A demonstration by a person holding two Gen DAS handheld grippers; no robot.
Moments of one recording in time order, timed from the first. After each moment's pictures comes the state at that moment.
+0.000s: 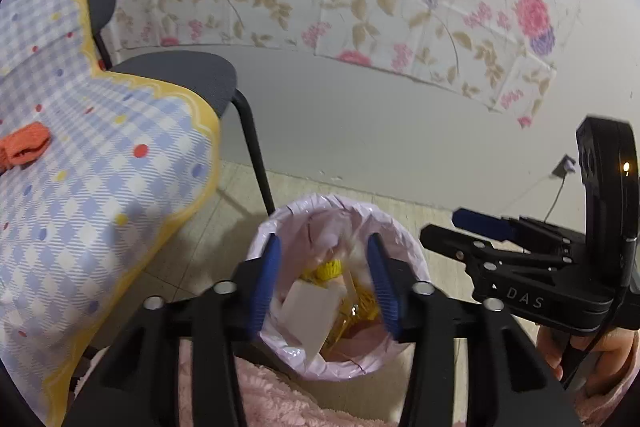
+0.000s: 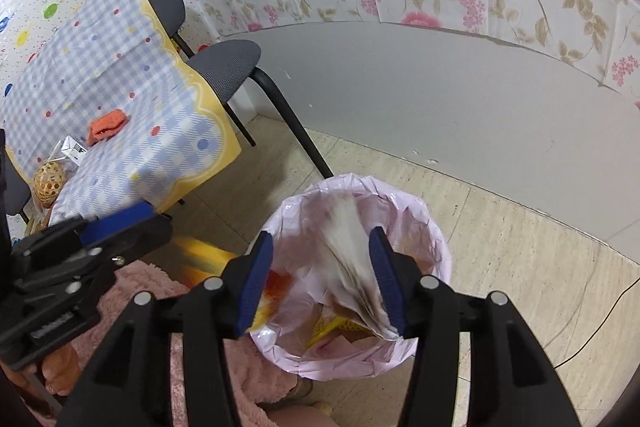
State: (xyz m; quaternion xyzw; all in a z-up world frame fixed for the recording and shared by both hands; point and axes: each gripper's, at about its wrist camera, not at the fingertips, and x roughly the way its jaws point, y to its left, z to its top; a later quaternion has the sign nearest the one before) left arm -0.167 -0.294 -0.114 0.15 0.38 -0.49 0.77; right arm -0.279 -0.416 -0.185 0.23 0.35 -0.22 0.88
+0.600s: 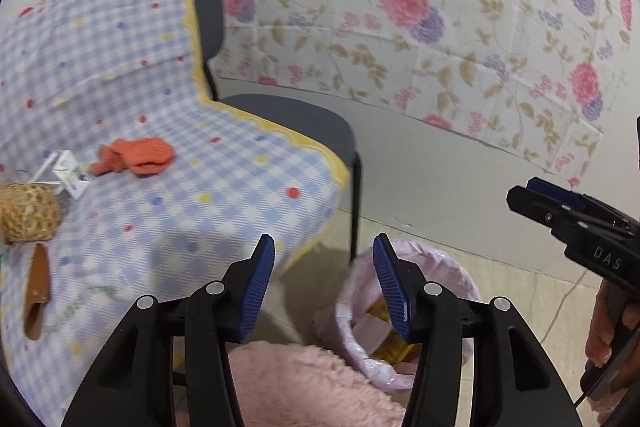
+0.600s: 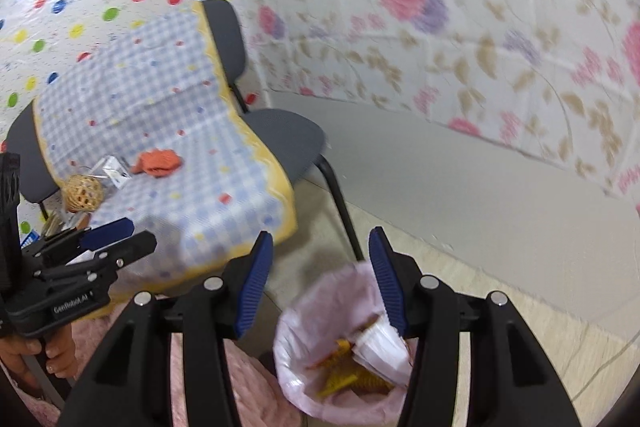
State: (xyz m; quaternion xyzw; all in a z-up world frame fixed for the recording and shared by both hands) left arm -0.127 -0.213 -0.053 0.11 0.33 -0.38 0.86; right arm -0.241 -0.374 -0.089 0.13 0.27 -0.17 0.94
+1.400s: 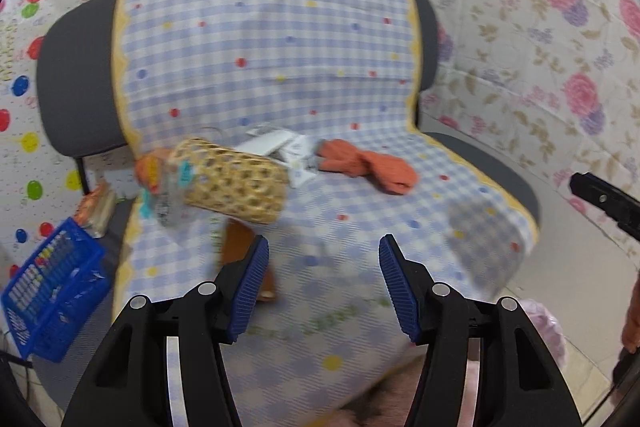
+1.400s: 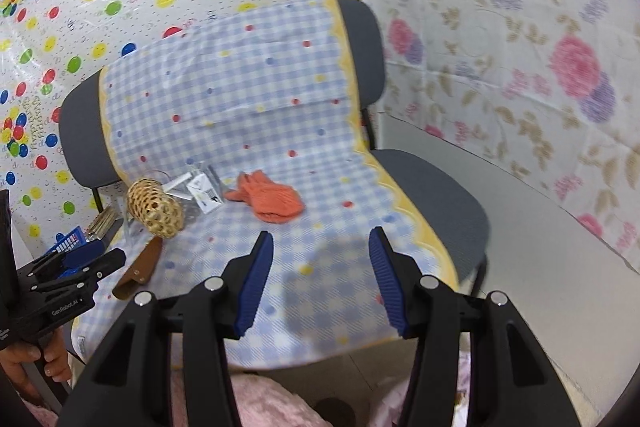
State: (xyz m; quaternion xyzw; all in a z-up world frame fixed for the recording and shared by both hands) left arm -0.032 -0.035 -0.032 0.03 0.32 -0.14 0.94; right arm -0.087 -0.282 -0.040 0.07 0.26 -0.03 0.96
